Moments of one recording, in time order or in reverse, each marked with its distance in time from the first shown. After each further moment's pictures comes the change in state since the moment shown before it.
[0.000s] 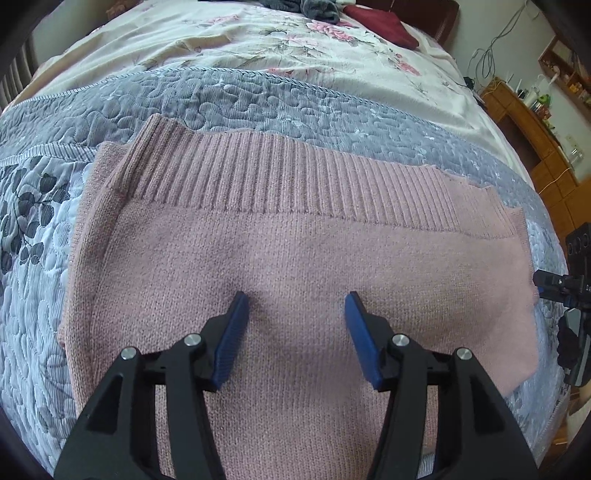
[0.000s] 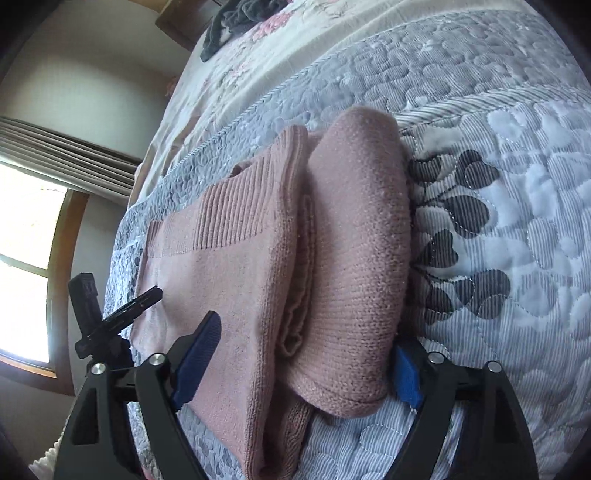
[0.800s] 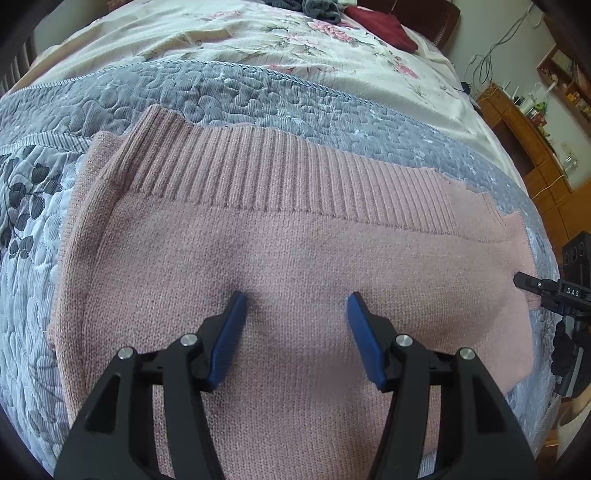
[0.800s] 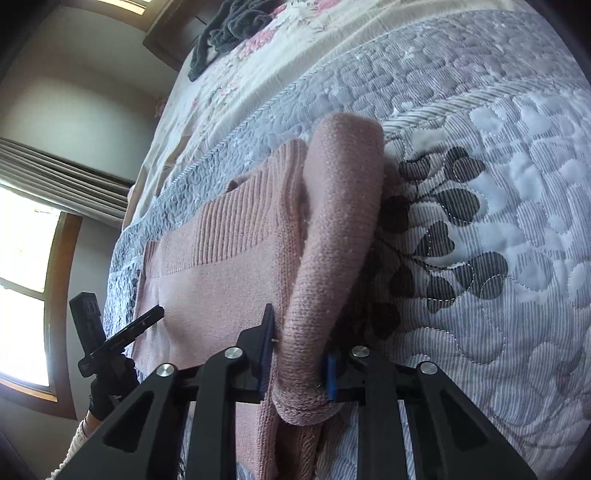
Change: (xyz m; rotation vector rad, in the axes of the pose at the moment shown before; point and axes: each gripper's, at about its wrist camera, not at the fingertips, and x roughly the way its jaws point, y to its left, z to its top) left arm 0.002 0.010 -0.001 -0.031 0.003 -0.052; right arm -0.011 0.009 -0.009 0.072 -0.074 -0.012
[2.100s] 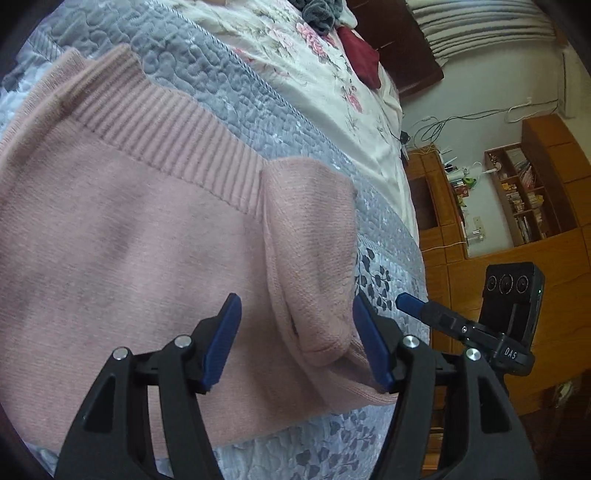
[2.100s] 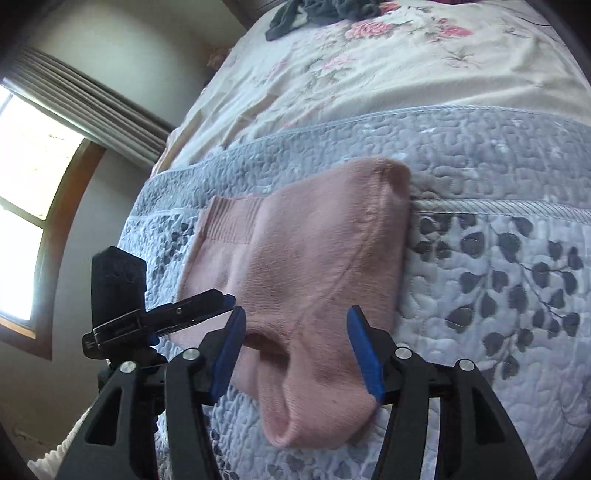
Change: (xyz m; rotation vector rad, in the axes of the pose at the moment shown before) left arm -0.013 -0.012 -0.007 -0.310 0.048 -0.514; right arm 0.011 0.148 -0.005 -0.235 0.077 -0.027
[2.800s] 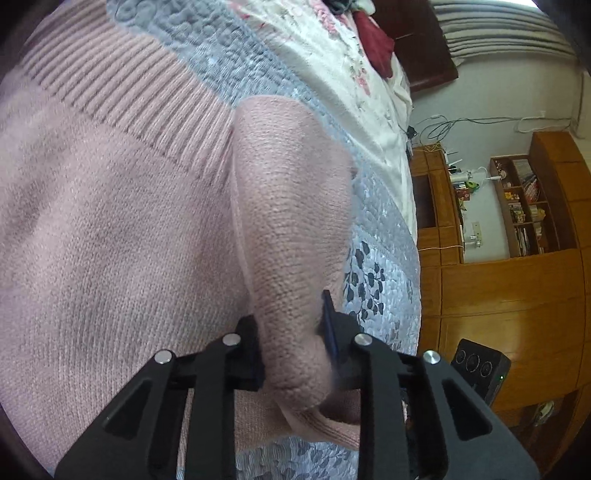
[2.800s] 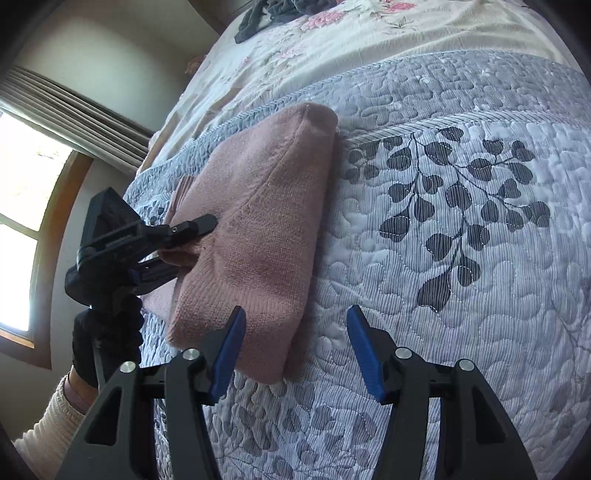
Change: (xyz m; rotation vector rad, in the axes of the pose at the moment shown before) left arm 0.047 -0.023 -0.001 -0.049 0.031 -0.018; right arm -0.009 -0.048 -0.071 0.064 -0.011 -0.009
